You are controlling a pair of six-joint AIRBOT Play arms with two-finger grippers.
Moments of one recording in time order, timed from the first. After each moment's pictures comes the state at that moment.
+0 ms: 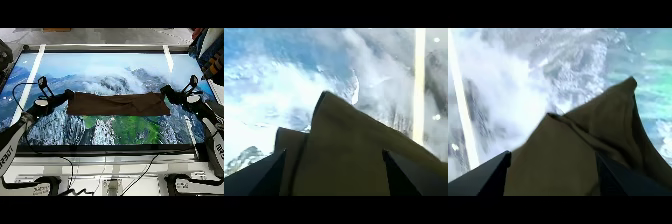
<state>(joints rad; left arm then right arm) 0.00 -1.46 0.92 0.47 -0.23 -0.88 -0.17 -1.44 0.98 -0.72 0.37 1.30</state>
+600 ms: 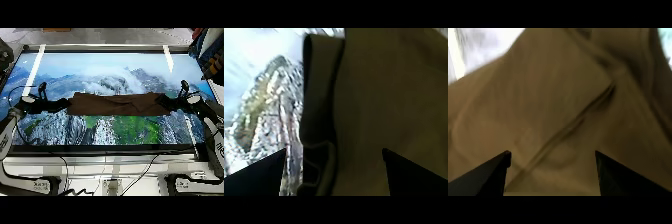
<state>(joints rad) 0.21 -1.64 1.11 0.74 -0.87 -0.99 -0.20 -1.45 0.98 -0.83 0.72 1.29</state>
